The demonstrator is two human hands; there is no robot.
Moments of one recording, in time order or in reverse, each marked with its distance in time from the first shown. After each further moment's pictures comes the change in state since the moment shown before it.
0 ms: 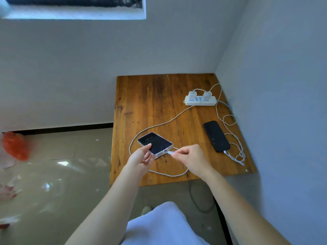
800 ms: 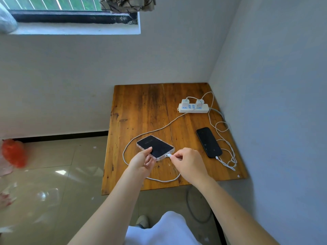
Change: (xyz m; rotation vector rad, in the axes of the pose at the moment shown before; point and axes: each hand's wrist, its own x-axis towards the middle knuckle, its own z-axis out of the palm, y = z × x) left_hand -0.017 -0.031 0.027 -0.045 -0.008 0.060; right_hand -0.016 0.012 -0.019 -0.351 0.199 -0.216
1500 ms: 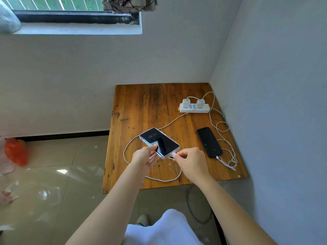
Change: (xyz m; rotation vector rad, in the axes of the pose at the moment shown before) left_hand 0.001 0.002 0.010 0.217 -0.038 0.118; right_hand -0.006 -0.003 -0.006 0.127 0.052 0.098
